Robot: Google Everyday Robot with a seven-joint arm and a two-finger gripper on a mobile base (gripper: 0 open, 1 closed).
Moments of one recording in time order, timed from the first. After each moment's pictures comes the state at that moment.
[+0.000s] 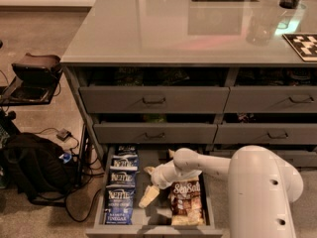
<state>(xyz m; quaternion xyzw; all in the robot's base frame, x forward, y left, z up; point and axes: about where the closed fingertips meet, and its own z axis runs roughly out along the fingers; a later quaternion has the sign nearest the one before) 0.550 0.072 0.305 -0.59 0.69 0.36 0.23</state>
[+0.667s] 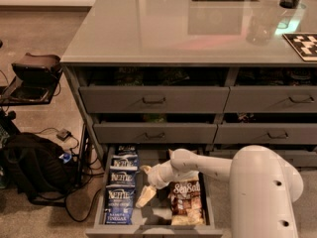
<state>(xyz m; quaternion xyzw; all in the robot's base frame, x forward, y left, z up) 0.552 0.086 0.313 -0.60 0.67 0.34 0.25</state>
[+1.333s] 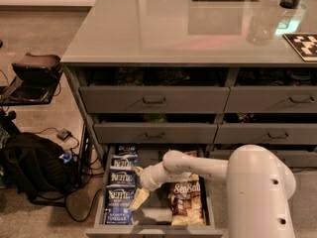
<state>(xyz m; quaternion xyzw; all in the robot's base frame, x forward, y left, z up) 0.542 0.120 0.316 -0.64 0.63 0.34 0.28</state>
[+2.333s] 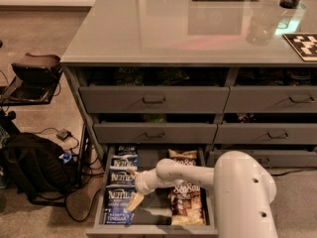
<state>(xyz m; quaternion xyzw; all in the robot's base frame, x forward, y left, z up) 0.559 0.148 0.259 -0.67 0.60 0.30 0.32</state>
